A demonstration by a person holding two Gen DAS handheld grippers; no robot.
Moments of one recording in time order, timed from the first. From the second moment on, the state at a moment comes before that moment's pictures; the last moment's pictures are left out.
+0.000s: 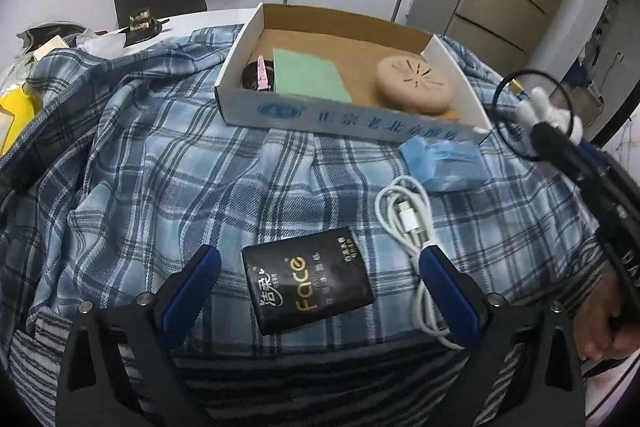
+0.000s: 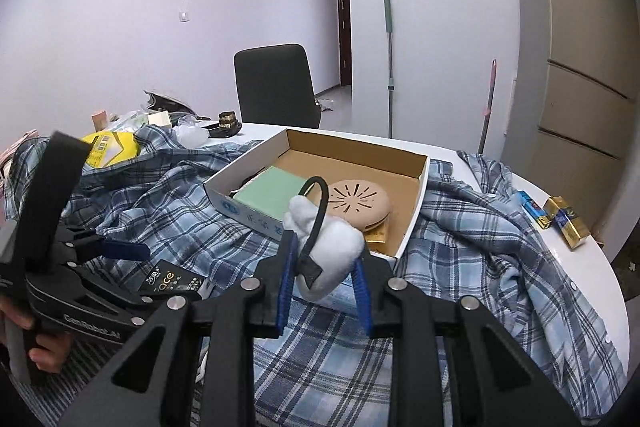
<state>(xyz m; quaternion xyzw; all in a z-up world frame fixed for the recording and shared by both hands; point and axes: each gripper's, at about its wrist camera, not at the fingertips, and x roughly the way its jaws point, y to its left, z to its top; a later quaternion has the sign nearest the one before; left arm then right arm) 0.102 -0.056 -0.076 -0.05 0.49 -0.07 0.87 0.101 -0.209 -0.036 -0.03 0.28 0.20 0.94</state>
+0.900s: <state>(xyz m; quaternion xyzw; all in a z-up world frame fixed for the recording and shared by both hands) 0.091 -0.073 -0.078 0.04 0.46 -0.07 0.88 0.107 -0.209 -0.045 -0.03 0.30 0.19 0.93</state>
